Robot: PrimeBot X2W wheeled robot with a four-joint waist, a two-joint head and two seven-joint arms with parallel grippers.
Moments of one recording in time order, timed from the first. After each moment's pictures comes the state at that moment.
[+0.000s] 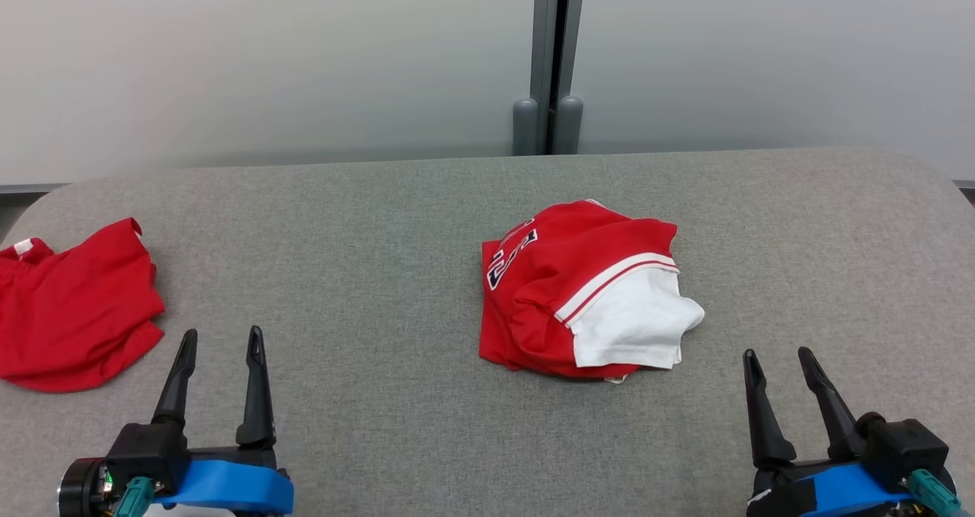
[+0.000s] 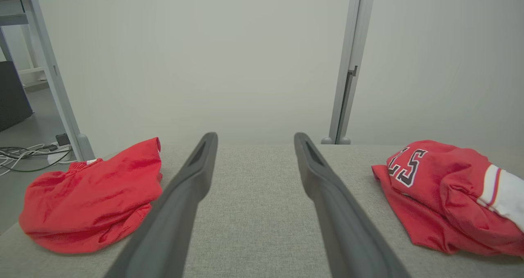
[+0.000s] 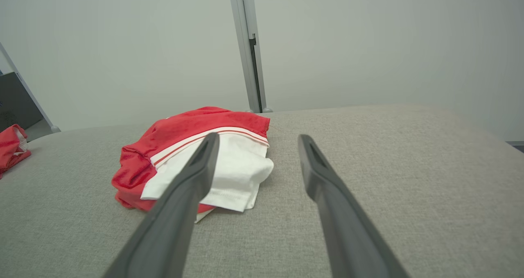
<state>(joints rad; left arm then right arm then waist) -0.02 0.13 -0.03 0.19 -0.16 -0.05 -0.26 0.00 -0.05 -0.02 0.22 0.18 0.13 -0.26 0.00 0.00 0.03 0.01</state>
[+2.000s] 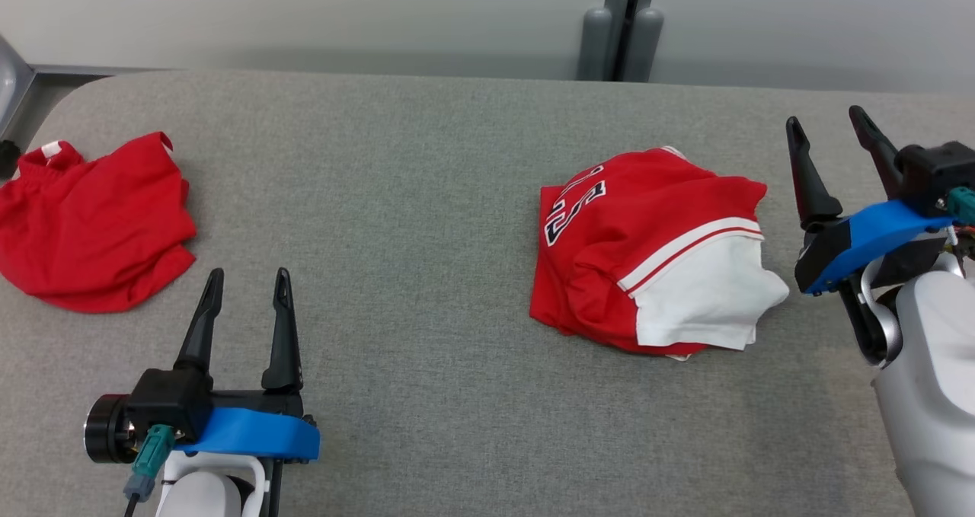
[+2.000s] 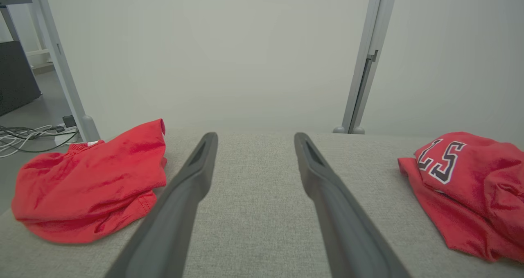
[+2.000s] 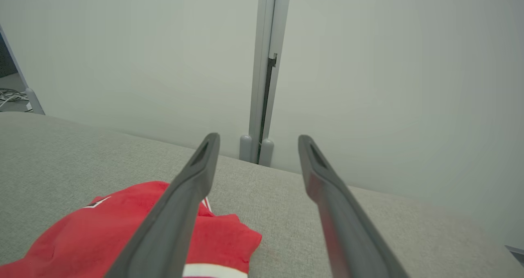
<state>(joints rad) -0.12 0.06 0.00 0.21 -0.10 -0.12 -0.26 -0.59 -0.23 0.02 0.52 0.12 0.13 -0.14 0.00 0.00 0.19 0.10</state>
